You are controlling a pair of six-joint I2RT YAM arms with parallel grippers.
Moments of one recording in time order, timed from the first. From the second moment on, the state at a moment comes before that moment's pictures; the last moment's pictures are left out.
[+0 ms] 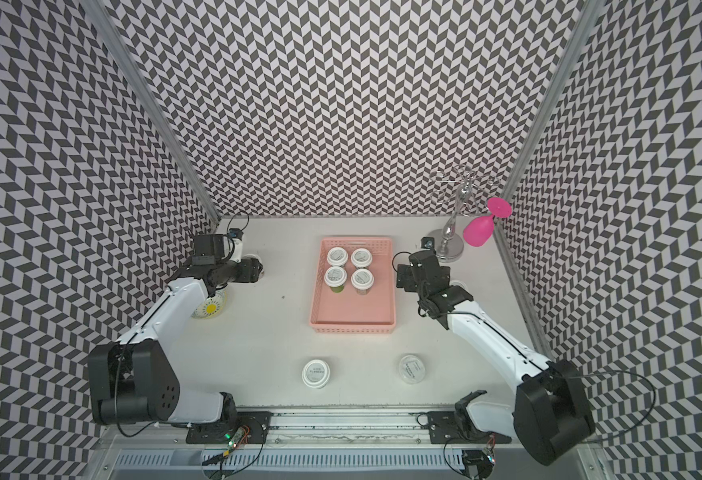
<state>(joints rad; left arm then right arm) 0.05 1.42 1.06 -0.44 0.16 0.10 0.43 1.27 0.89 -0.28 0.37 0.33</state>
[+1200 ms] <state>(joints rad) -0.39 1.35 1.14 -0.50 0.39 0.25 0.43 1.27 0.88 -0.28 0.37 0.33</state>
